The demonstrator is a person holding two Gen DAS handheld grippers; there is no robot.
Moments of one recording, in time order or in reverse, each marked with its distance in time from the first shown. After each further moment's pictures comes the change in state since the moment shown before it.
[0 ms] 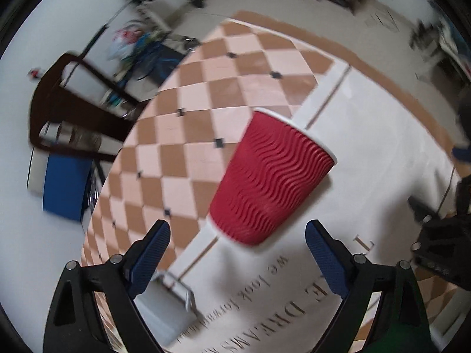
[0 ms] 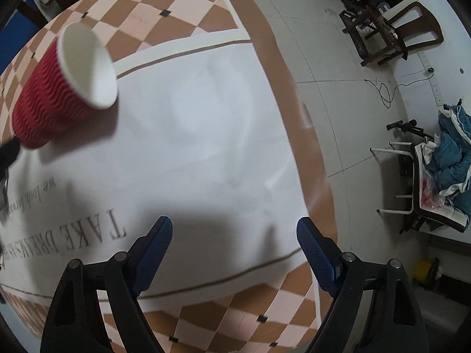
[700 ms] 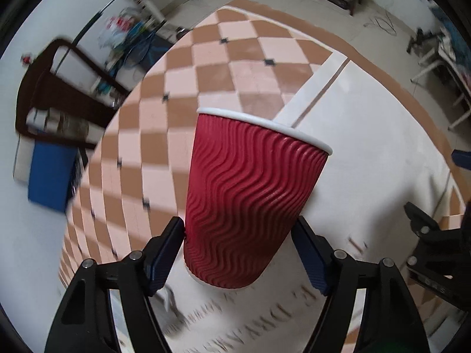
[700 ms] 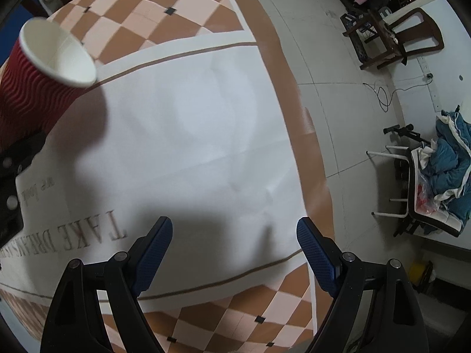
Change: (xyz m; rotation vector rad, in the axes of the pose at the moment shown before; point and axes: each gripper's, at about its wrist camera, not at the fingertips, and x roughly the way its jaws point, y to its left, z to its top) left arm 0.007 0.010 -0.016 -0.112 0.019 -0.095; right arm 0.005 0.006 -0.011 -0.032 -0.013 -0.024
